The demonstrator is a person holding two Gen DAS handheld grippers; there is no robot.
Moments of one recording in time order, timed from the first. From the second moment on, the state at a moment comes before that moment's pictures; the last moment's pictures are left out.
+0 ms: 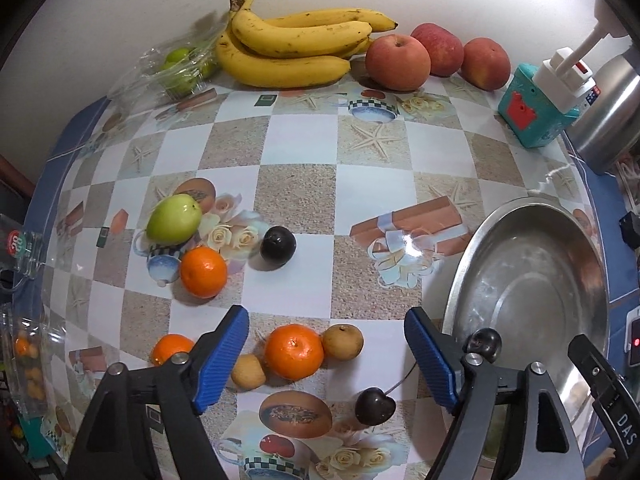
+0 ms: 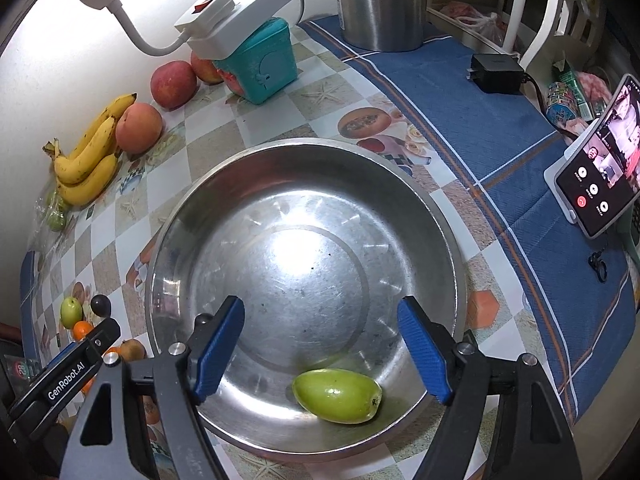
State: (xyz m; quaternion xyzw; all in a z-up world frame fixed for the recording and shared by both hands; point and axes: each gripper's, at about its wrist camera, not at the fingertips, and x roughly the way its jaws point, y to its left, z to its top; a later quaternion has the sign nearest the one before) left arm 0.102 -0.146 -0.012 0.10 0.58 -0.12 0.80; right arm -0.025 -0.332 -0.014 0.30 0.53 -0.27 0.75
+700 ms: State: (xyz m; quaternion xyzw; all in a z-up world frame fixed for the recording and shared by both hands) left arm 0.101 -0.144 -0.006 0.11 0.55 -0.12 0.82; right arm -0.023 -0.329 -0.010 0.28 0.52 -0.26 0.76
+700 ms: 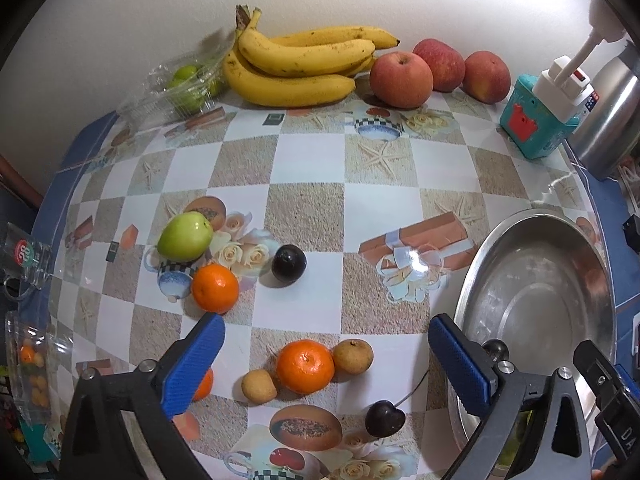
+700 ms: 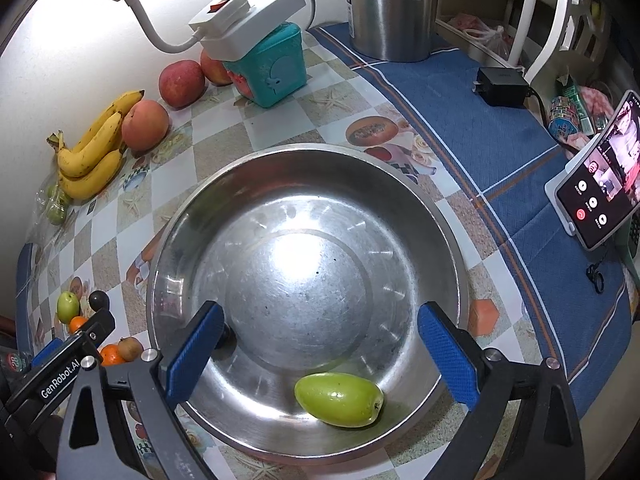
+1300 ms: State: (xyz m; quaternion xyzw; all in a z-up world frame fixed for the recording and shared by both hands) left arm 0.090 -0.122 0.021 0.12 0.47 -0.11 0.86; right arm -0.010 -0.312 0.000 0.27 0.50 -0.23 0.79
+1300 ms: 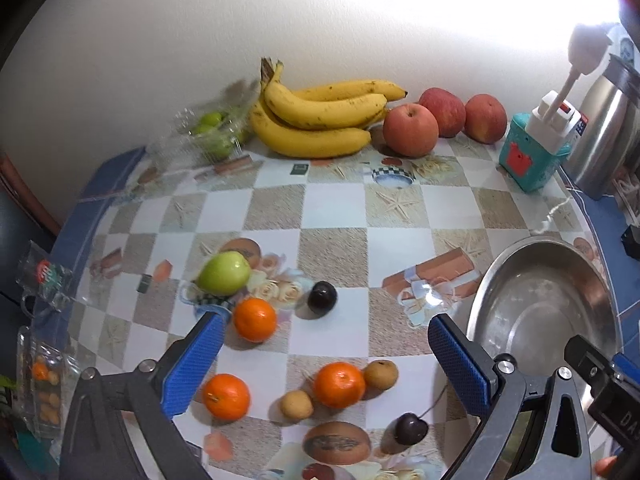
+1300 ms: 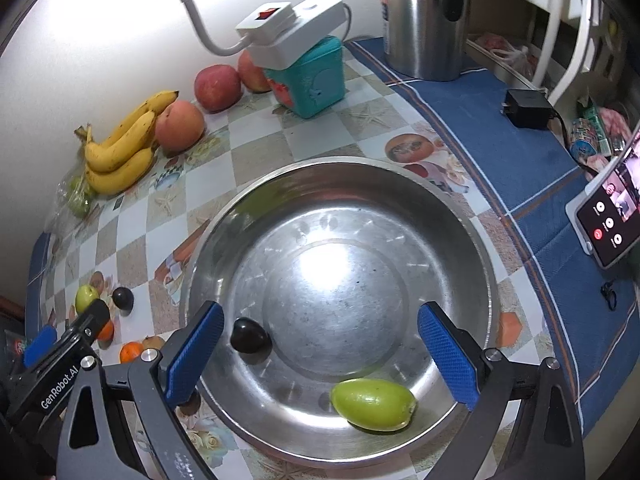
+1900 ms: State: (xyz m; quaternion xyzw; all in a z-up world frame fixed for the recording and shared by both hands) left arm 0.095 -0.076 0.036 0.09 0.47 -0.12 0.87; right arm 0.012 -0.275 -0.001 0.23 0.51 -0.20 0.81
